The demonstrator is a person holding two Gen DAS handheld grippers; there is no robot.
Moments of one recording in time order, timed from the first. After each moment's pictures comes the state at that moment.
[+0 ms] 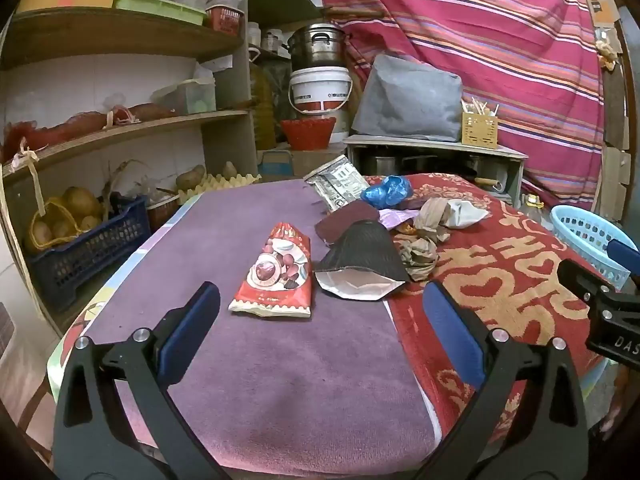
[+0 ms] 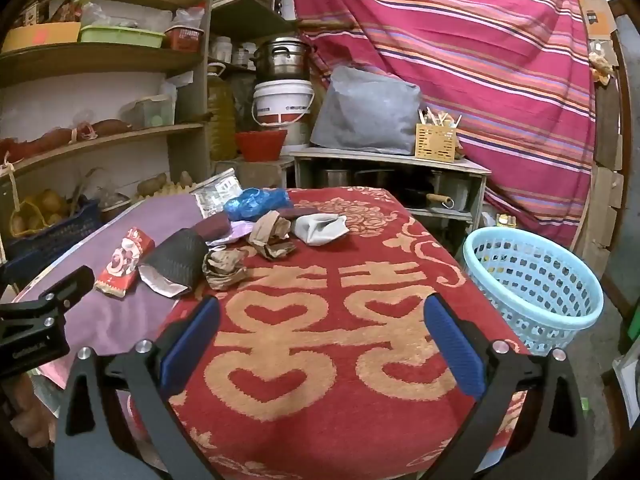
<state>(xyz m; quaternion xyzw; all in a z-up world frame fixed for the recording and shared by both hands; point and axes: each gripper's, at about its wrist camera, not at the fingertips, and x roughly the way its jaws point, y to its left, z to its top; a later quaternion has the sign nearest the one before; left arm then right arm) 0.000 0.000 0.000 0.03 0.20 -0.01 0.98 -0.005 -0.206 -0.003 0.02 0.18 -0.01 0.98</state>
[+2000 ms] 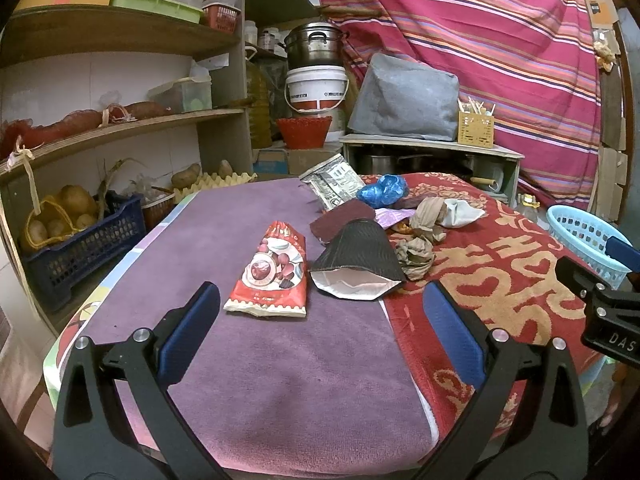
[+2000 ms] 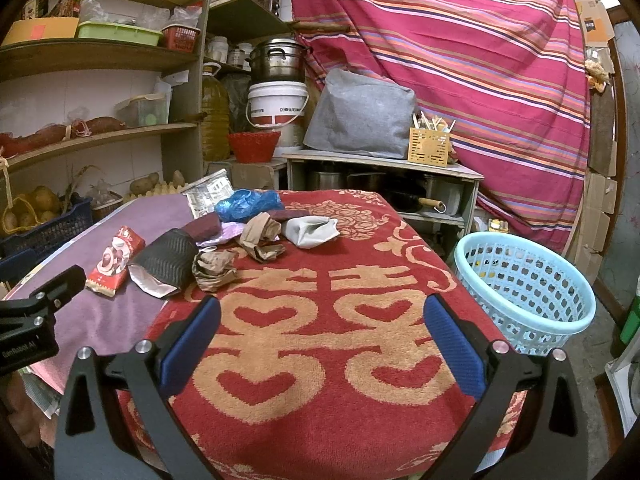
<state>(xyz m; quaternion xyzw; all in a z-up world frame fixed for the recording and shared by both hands) 0.002 -0.003 0.002 0.03 0.20 -0.01 0.98 -0.005 -0.211 -0.005 0.02 0.17 -0.02 0.98</state>
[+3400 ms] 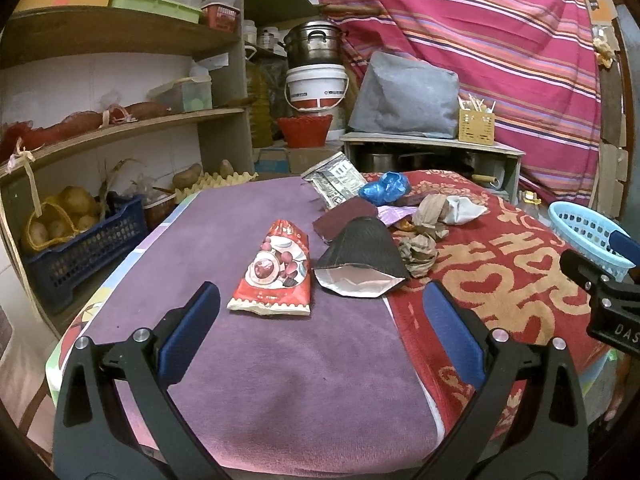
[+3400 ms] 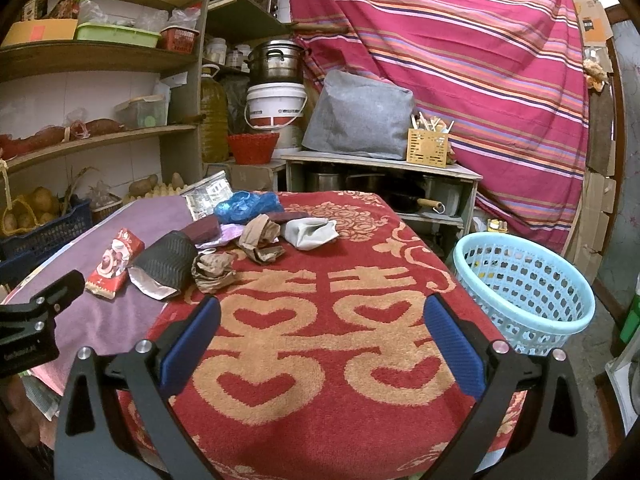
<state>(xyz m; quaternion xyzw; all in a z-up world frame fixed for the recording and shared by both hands) 0.002 0.001 -0.002 0.03 0.20 -0.01 0.98 -0.006 -0.214 -0.005 0.01 0.17 -0.02 0.99</state>
